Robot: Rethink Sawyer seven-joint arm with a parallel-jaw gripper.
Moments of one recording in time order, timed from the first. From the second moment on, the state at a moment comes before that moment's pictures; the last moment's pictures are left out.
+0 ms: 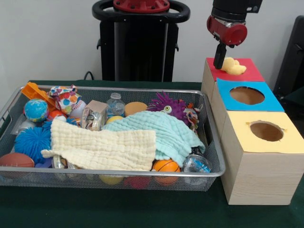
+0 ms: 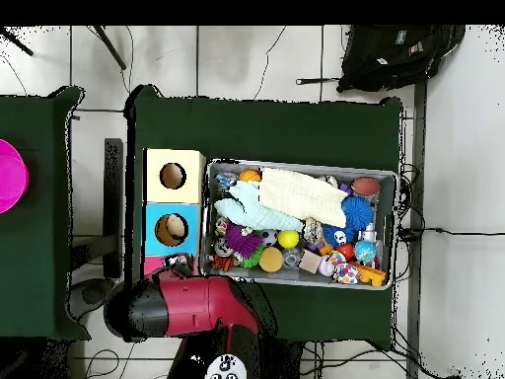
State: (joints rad) arm 0.13 -0.84 -0.11 1.96 -0.05 0.43 3.14
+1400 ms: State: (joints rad) arm -0.04 -0.81 0.06 1.98 -0.11 0.36 3.14
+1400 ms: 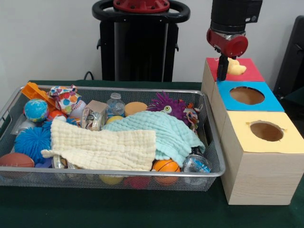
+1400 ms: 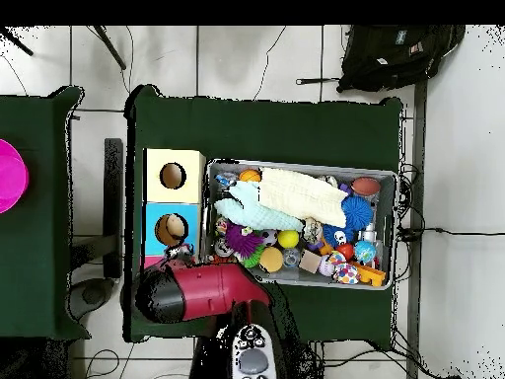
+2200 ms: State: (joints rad) arm -0.18 -0.81 0.19 2.03 -0.18 0.35 3.14
